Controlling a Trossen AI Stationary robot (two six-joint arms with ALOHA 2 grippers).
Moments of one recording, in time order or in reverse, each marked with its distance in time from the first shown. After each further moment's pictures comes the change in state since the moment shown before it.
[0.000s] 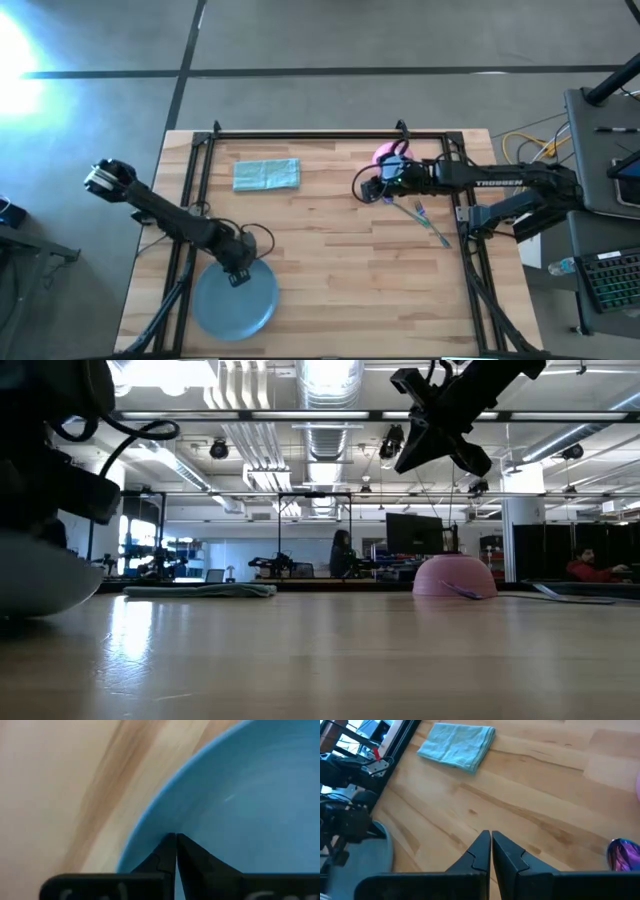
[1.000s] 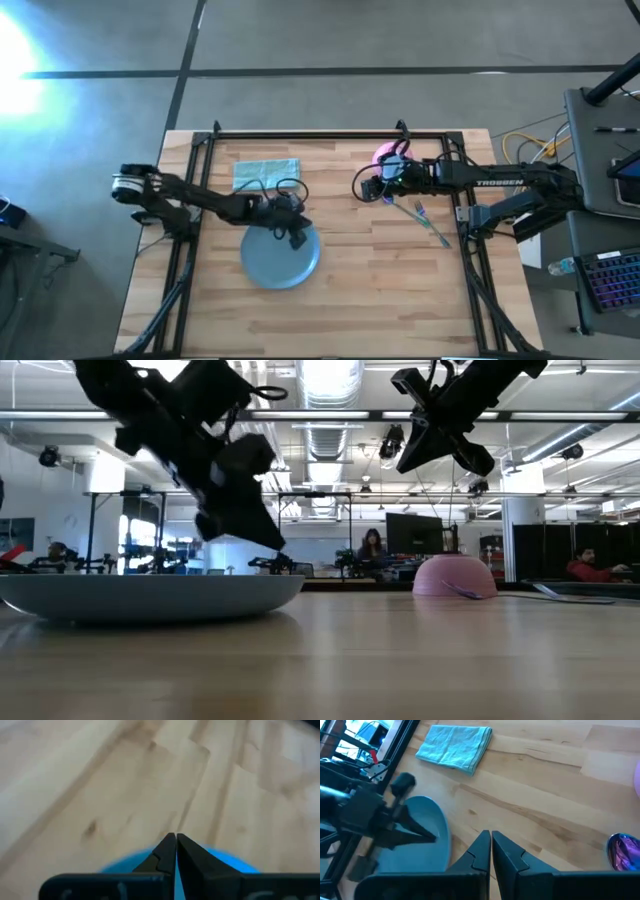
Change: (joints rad) left arm 0.415 0.197 0.142 0.703 -0.202 0.478; right arm 0.000 -0.007 0.000 -0.016 0.006 0.044
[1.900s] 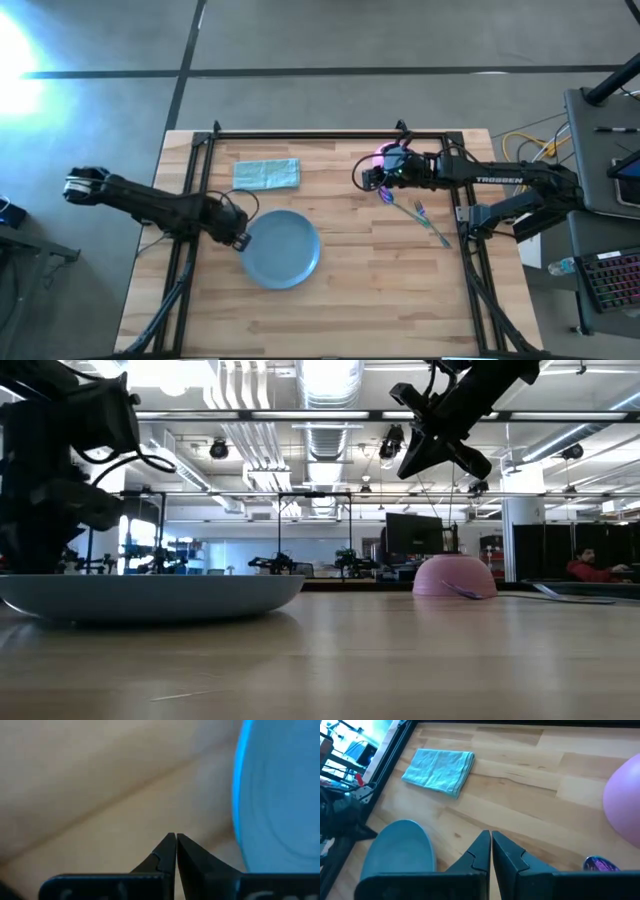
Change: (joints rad) left arm -0.085 -0.488 -0.265 -0.877 0.189 -0.719; right arm -0.073 0.000 -0.004 0.016 0.048 -0.038
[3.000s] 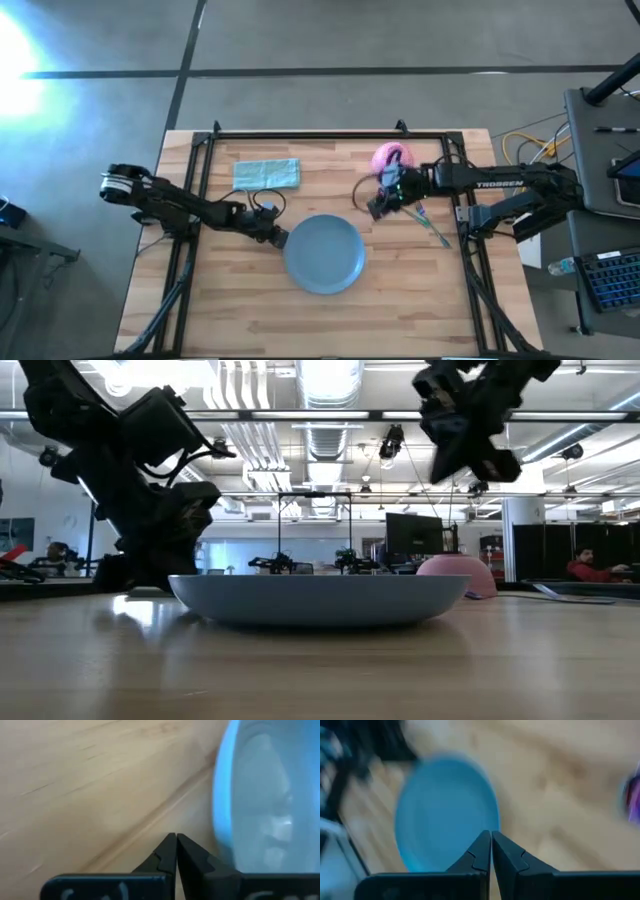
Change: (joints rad) left arm 0.055 0.419 0.005 0.878 -0.135 0.094; right arm 0.115 0.003 -0.014 -0.197 -0.326 0.001
